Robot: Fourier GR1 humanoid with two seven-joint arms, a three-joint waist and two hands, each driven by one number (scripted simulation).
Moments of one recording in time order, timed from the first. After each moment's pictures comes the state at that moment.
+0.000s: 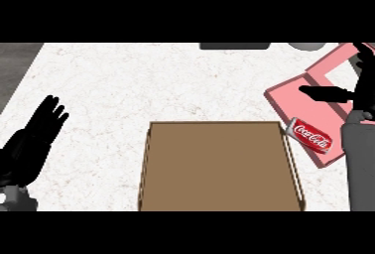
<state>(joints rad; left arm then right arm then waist) -0.03 0.22 0.20 -1.66 0.21 -0.09 0.29 -0.53 -0.23 -0.37 -1.26 0.75 -0.23 0.30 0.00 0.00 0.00</state>
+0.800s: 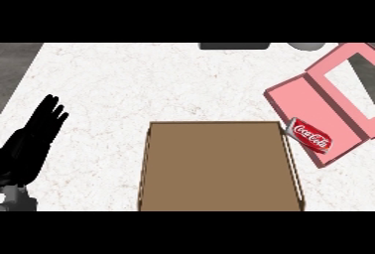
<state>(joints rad) -0.04 0.21 0.21 -1.67 0.20 -0.09 0.31 -0.26 -0.38 -0.66 -1.50 0.28 -0.04 0.19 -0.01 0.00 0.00</state>
